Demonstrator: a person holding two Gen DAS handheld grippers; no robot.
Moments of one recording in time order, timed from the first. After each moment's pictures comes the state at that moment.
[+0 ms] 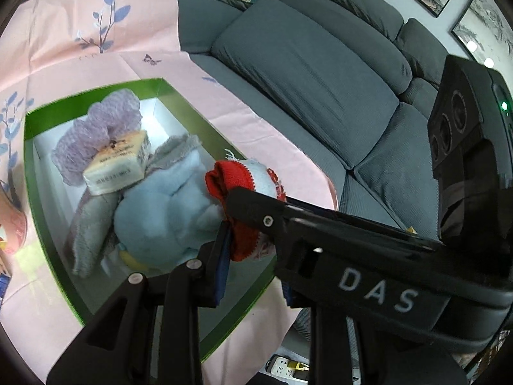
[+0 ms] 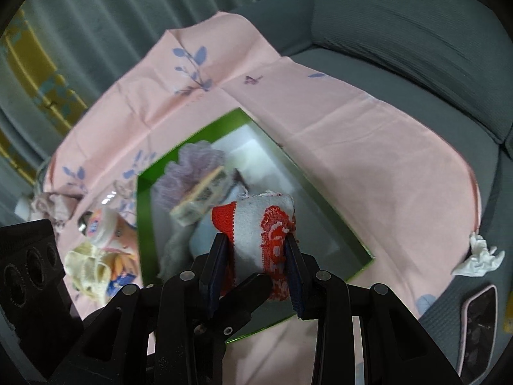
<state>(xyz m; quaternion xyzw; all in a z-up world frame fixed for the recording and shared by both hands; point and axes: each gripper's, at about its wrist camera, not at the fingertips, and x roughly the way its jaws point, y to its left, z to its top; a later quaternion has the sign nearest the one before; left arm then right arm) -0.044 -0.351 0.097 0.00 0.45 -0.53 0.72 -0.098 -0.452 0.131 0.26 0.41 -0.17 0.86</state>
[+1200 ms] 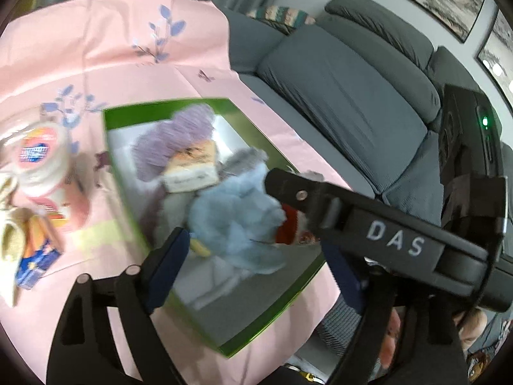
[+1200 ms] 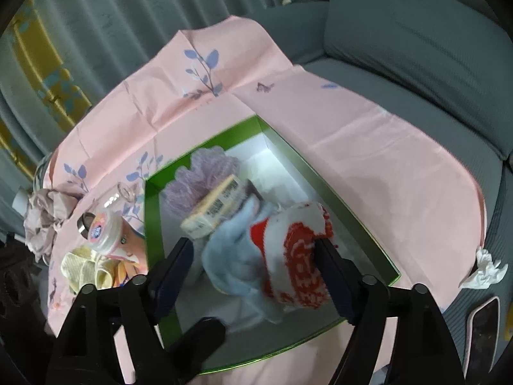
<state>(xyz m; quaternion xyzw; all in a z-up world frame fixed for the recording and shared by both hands) -0.034 -0.285 0.116 -0.03 0.43 -0.45 0.78 -0.084 -0.428 0.148 0.23 0.38 -0.16 0.88</state>
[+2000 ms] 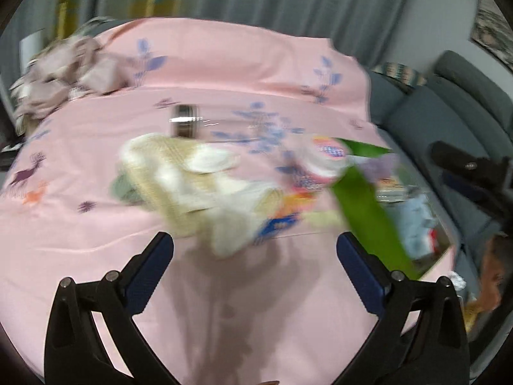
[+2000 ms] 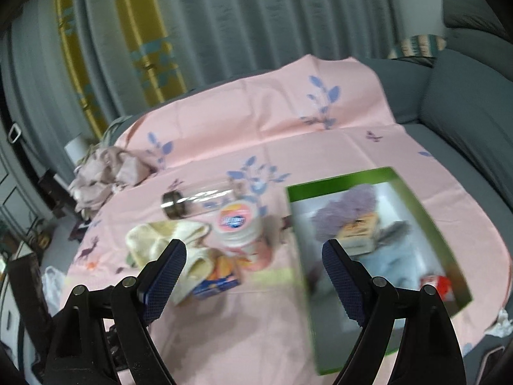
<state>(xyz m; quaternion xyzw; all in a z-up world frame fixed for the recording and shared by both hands) -0.014 -0.072 0.109 -0.05 0.39 -0.19 0.90 -0.057 -0.284 0.190 0.12 0.33 -0.01 0.94</state>
